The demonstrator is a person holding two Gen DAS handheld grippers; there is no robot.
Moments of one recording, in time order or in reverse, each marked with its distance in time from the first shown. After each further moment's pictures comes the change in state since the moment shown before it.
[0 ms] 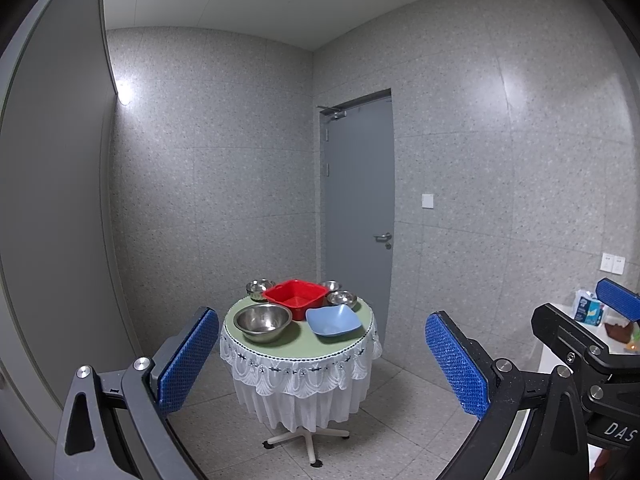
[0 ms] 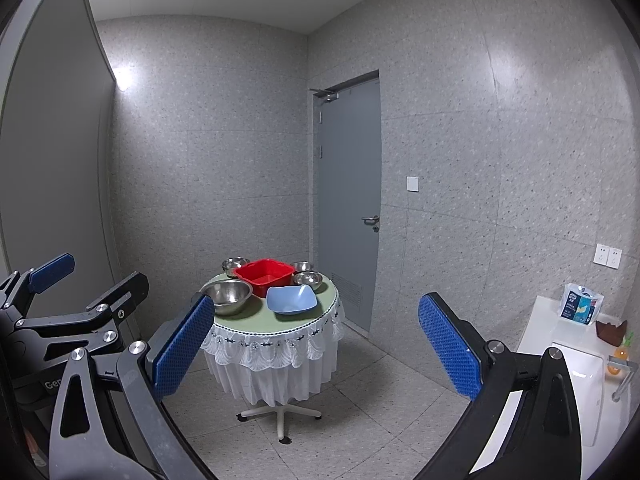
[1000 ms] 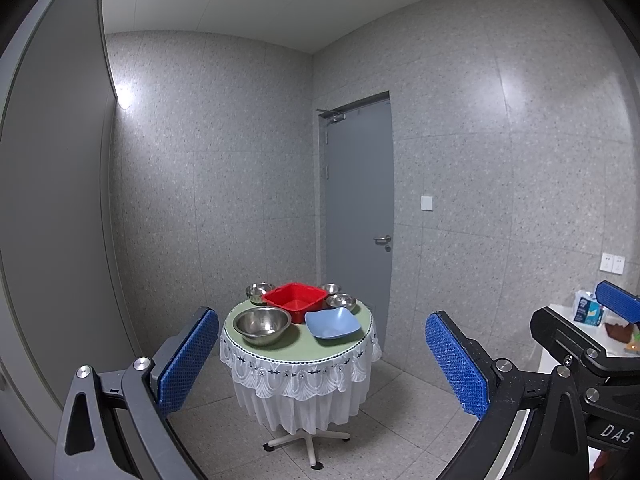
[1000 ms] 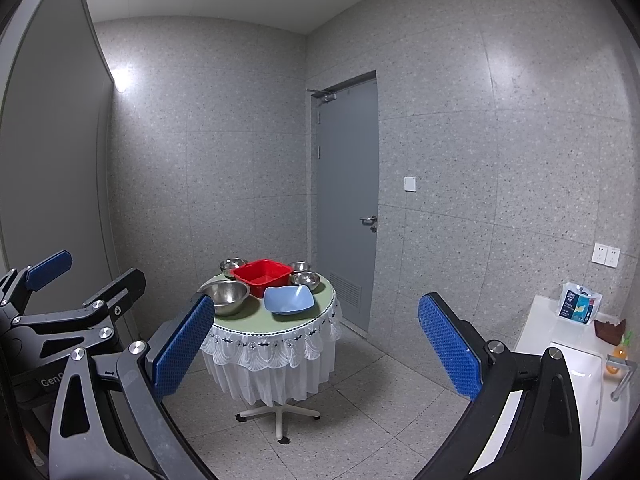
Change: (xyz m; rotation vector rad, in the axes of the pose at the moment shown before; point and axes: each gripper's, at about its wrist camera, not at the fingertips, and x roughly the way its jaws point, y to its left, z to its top) left arm 0.000 -0.004 -0.002 0.006 -0.012 0.002; right arm -0.002 -0.004 -0.003 0.002 -0.002 -0.004
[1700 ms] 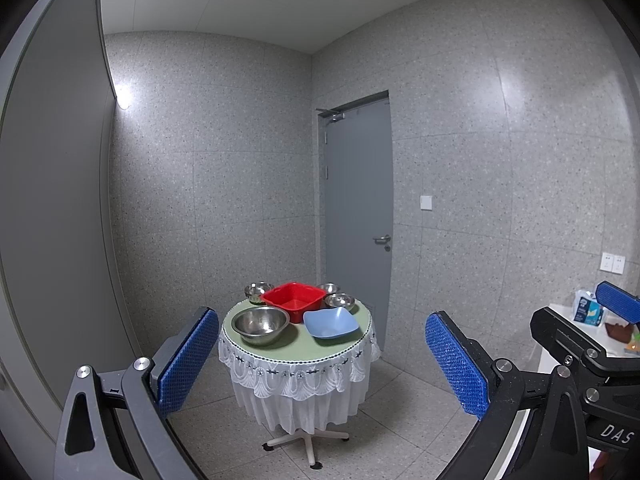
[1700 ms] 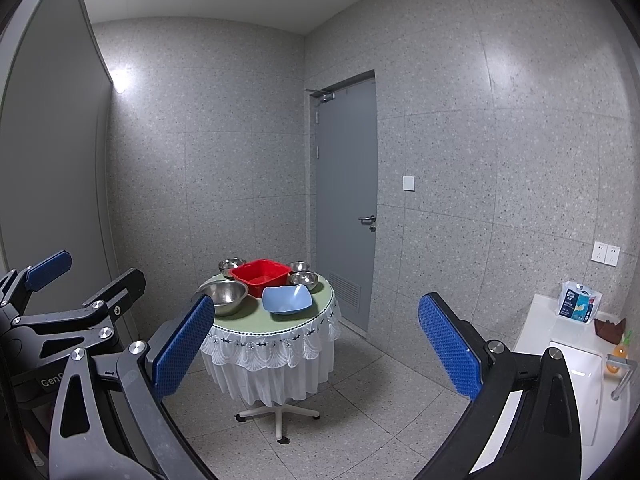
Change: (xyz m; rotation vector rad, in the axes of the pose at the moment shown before) left arm -0.001 -0.001 -0.002 0.001 -0.001 -0.001; right arm -0.003 -0.006 0.000 0.004 0.000 0.000
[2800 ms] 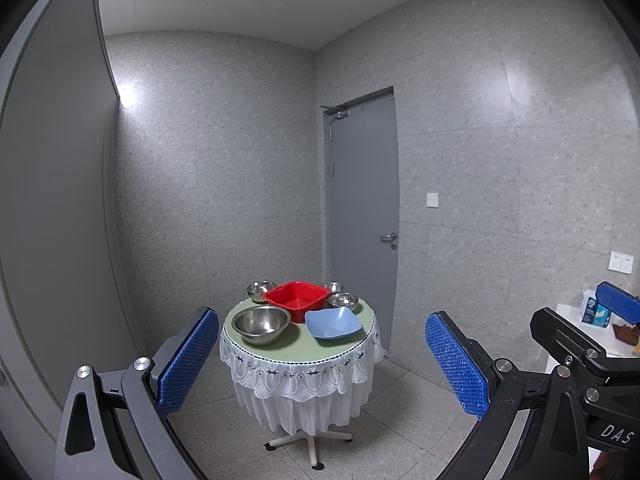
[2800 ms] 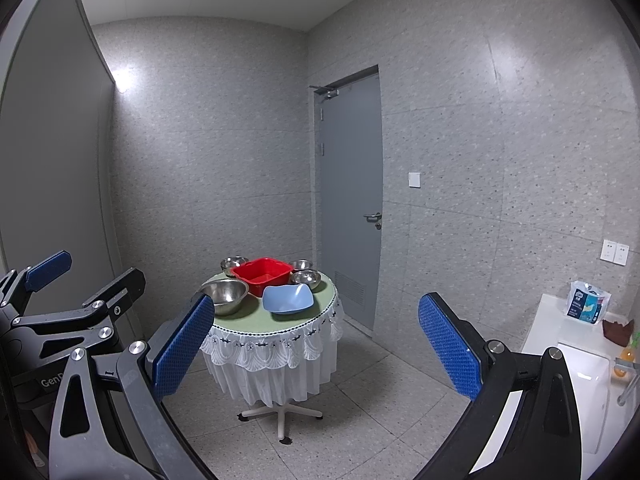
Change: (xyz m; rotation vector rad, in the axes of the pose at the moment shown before) left arm 0.028 -0.012 0.000 0.004 0.010 0.024; right arm 0.025 -0.019 0.001 0.007 0.011 0.031
